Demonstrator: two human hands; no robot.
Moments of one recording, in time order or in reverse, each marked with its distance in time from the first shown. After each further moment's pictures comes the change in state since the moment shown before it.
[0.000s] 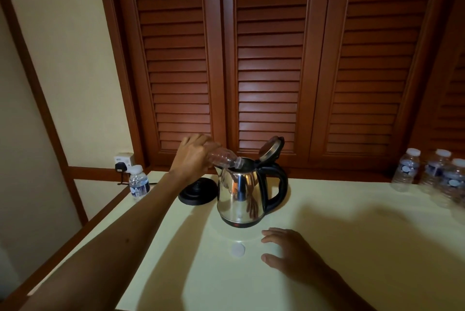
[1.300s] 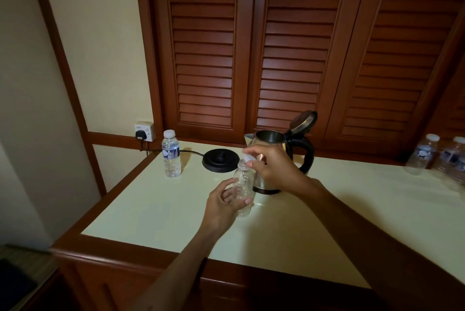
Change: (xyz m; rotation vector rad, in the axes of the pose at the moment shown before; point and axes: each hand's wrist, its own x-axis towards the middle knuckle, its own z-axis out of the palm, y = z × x) left_hand -0.178 0.059 0.062 -1.651 -0.060 -0.826; right_hand 0.067 -0.168 -0.048 0.115 0.208 -0.278
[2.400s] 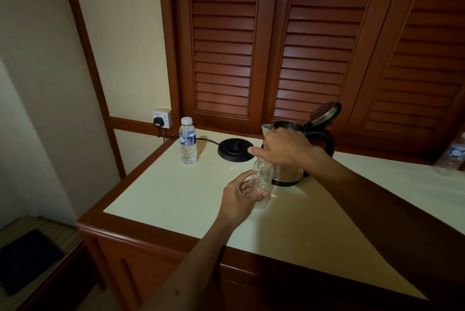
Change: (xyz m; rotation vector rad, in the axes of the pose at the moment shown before) left_hand -0.006 -0.001 0.006 0.058 -0.024 0.036; right_hand 0.039 -0.012 -0.005 -0.680 -0.282 0.013
